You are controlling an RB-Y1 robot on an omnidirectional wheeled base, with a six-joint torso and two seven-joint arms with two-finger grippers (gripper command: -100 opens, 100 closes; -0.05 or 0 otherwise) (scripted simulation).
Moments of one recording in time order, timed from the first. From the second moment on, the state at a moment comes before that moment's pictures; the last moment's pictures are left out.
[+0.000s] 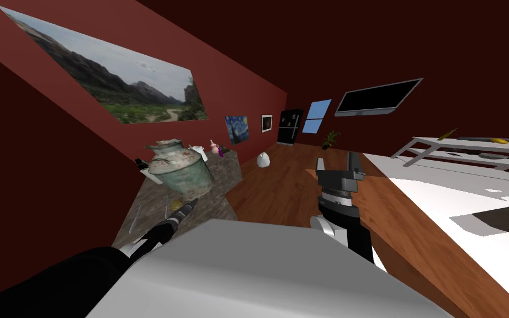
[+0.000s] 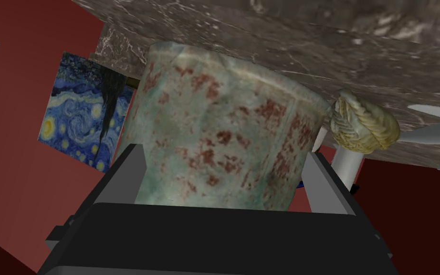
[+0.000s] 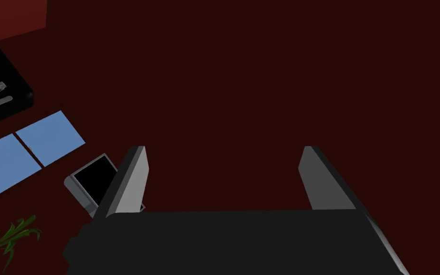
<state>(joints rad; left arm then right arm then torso) 0.94 0.58 0.24 -2.17 -0.10 0.37 -0.31 0.53 -0.02 -0.01 -2.38 -0.11 -0.51 -0.14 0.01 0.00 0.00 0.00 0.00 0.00</state>
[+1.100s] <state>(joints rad) 1.07 0.71 0.29 -2.13 -0.03 0.64 -0.22 0.53 -0.02 -0.01 -2.38 -0.11 -0.51 -0.14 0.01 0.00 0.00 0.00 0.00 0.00</state>
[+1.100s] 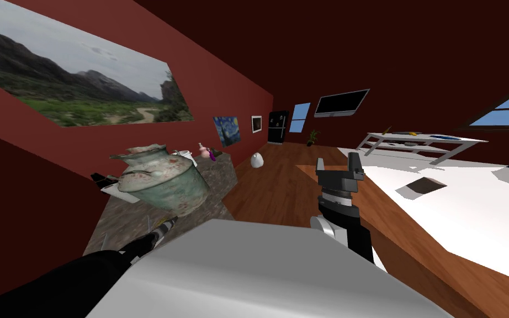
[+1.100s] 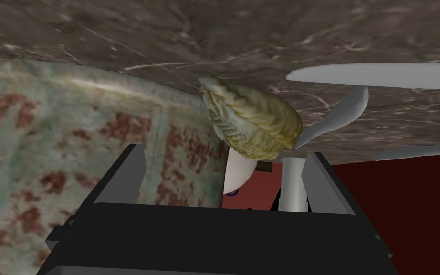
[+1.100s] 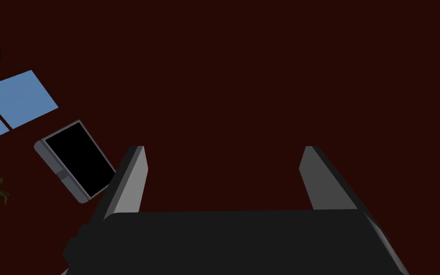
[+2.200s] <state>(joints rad) 1.17 0.81 0.31 -2.10 0.06 0.87 -0.11 0.53 -0.02 -0.01 -2.38 -0.11 -0.51 -0.14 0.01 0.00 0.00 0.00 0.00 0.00</state>
